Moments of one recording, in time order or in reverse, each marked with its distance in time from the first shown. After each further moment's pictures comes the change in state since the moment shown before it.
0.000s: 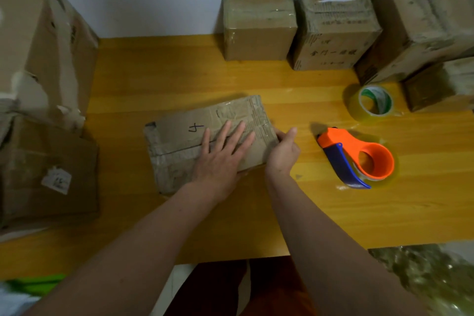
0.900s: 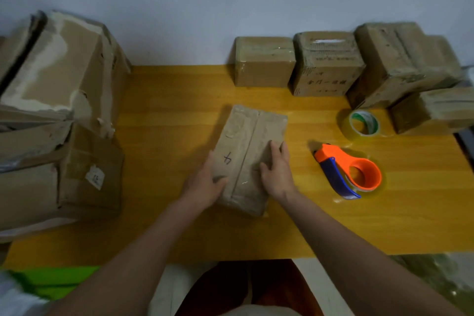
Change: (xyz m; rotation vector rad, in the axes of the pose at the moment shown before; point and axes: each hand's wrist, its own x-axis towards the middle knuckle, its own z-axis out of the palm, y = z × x) left_hand -0.055 -0.023 -0.025 -0.749 -0.091 -0.506; right_hand -0.055 -0.040 -0.036 -0.877 -0.560 -0.303
